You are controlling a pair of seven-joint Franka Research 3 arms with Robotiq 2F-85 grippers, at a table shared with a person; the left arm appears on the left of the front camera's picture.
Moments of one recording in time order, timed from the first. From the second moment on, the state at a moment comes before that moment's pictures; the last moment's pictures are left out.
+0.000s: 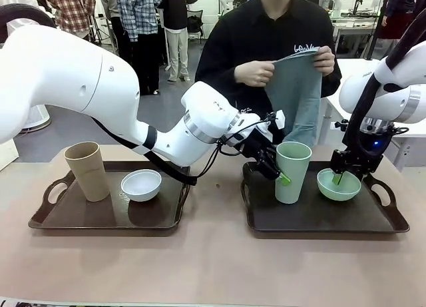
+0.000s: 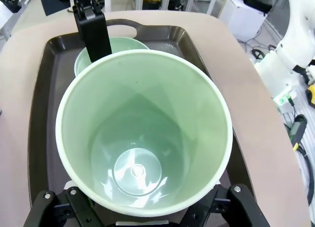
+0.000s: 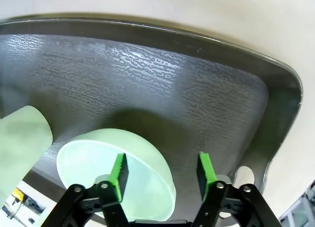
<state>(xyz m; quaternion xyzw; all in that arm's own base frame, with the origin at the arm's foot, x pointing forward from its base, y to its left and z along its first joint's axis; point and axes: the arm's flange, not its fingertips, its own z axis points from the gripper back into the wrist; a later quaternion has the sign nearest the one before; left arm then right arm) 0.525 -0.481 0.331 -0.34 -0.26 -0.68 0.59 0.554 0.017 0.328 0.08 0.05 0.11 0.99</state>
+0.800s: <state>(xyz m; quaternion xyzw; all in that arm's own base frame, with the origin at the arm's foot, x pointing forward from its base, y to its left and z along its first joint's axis) 0.529 -0.477 0.330 -0.34 -0.26 -0.68 0.59 0.554 0.014 0.339 0.07 0.04 0.11 0.99</state>
